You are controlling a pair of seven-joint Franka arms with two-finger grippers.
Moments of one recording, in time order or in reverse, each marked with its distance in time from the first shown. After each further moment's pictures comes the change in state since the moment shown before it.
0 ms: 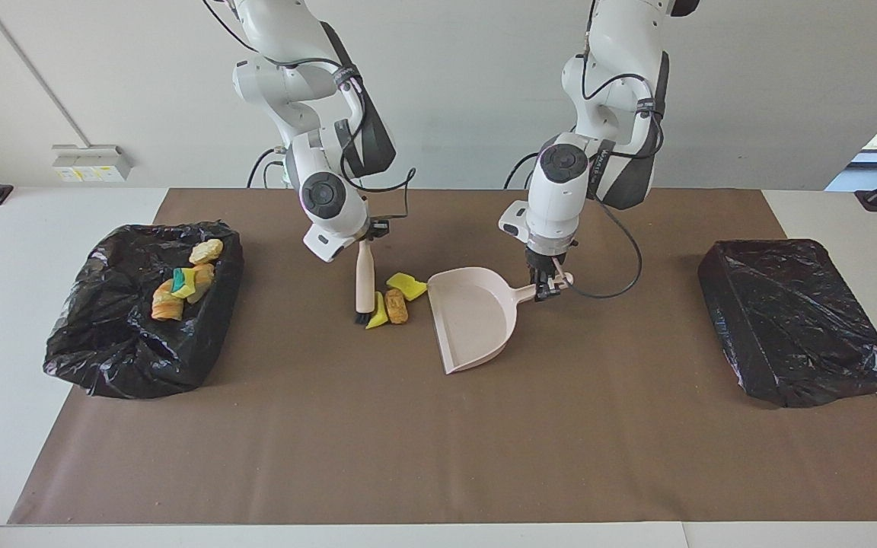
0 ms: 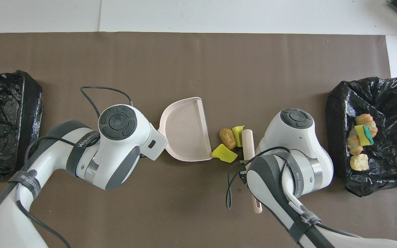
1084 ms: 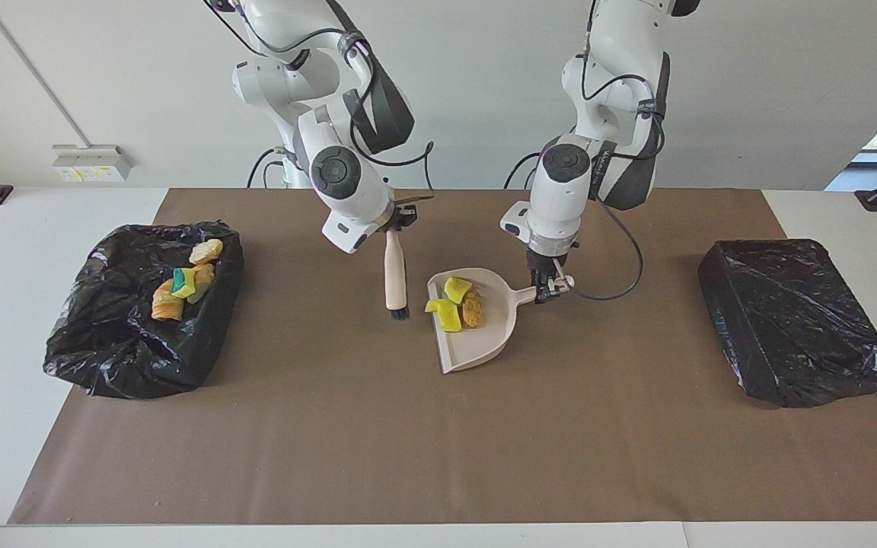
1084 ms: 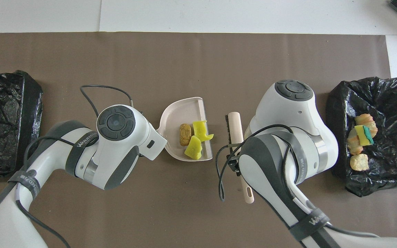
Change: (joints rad) left arm 0.002 0.000 0.002 -0.004 0.000 0.020 0.030; right arm 0.045 0.046 -0.015 0.287 -0.071 -0.212 0.036
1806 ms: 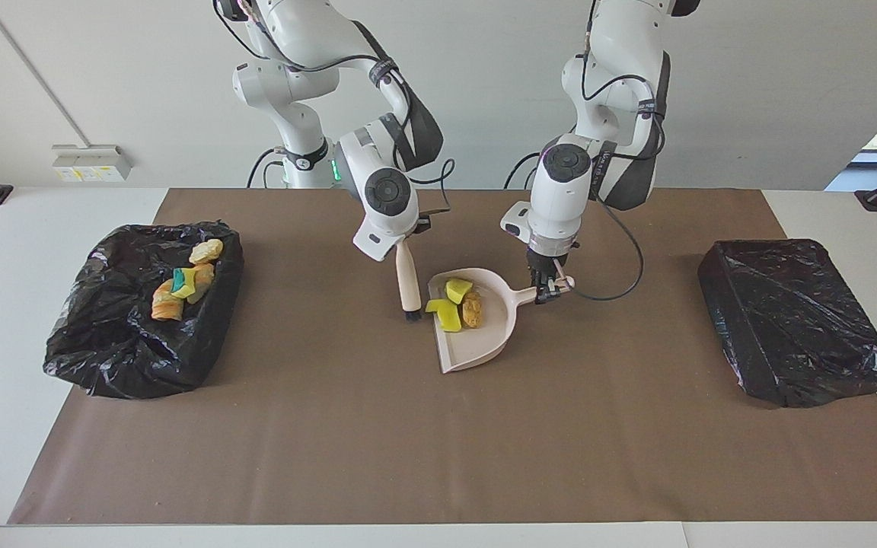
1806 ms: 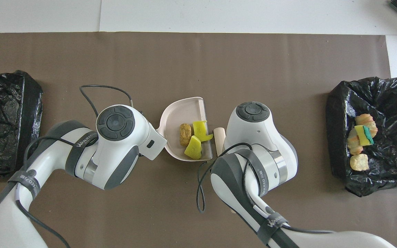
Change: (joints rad) left arm 0.001 0.000 0.000 -0.001 0.000 0.005 0.000; right arm 0.099 0.058 0.009 -0.080 0.073 0.115 0.046
